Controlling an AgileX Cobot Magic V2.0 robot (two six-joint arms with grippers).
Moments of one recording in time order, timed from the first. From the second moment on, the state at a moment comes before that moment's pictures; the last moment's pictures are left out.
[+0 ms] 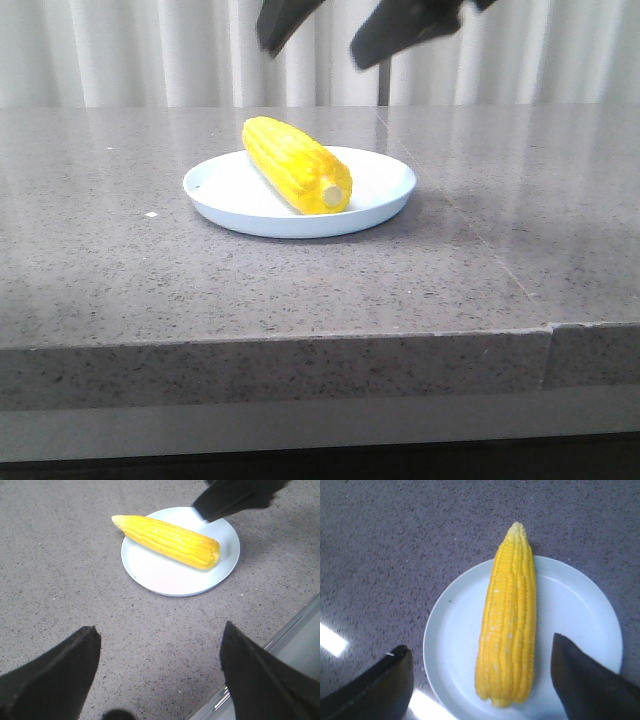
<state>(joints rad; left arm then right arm) -0.64 0.78 -0.91 0.08 0.79 0.01 0.59 1.46 -1.22 0.23 0.46 0.01</state>
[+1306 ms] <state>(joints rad) -0.64 0.78 -0.91 0.08 0.79 0.01 0.59 0.42 -0.84 -0.05 1.11 0.10</state>
